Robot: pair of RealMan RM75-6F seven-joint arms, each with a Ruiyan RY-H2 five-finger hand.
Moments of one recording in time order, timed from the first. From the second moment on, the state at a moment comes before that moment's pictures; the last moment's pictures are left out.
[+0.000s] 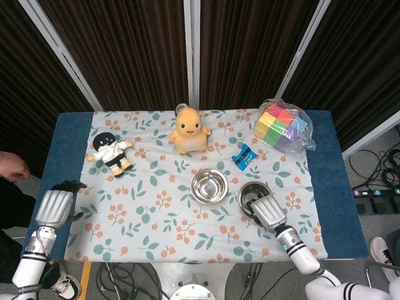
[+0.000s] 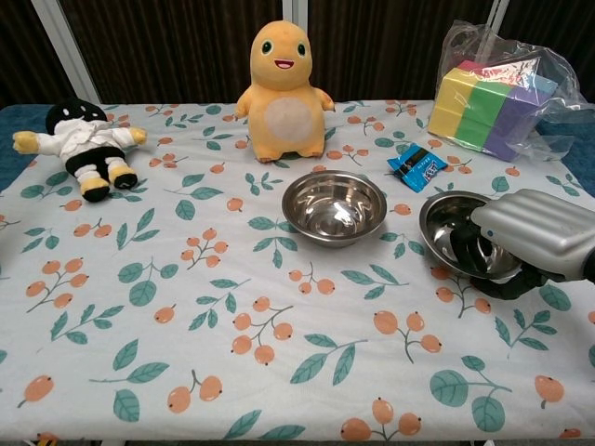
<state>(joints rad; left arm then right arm) -0.29 -1.32 0.00 -1.49 1.35 1.30 0.21 0.46 -1.58 0.03 -1.37 -1.44 1.01 -0.40</state>
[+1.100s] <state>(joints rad) -0.25 -1.30 -0.03 -1.46 1.35 1.29 0.15 0.68 -1.67 0.18 -1.49 -1.45 0.98 -0.62</state>
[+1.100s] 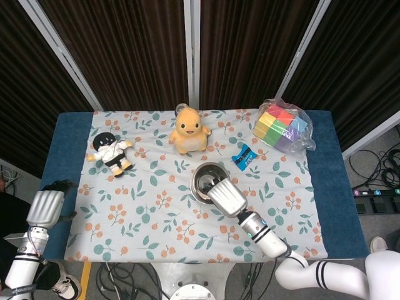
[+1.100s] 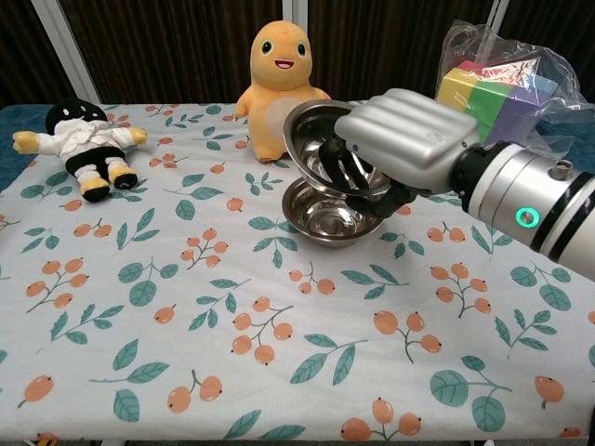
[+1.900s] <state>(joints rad) -0.25 -1.31 -0.04 -1.44 1.37 1.28 0.10 0.73 -1.62 0.17 -1.55 -1.26 0.94 -0.76</state>
